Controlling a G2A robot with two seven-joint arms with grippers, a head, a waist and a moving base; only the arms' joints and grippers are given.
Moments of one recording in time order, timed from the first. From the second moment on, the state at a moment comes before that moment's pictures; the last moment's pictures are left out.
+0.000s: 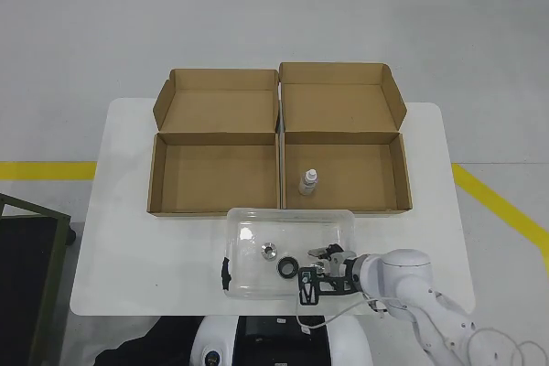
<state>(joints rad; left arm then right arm) -0.23 -0.27 -0.37 -1.29 3.07 0.37 0.06 -1.36 -1.07 1.08 -2.04 -1.65 -1.01 0.74</state>
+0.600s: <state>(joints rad) -0.23 -0.27 -0.37 -1.29 3.07 0.37 0.06 -1.33 -1.04 1.08 -2.09 -1.61 -1.01 0.73</state>
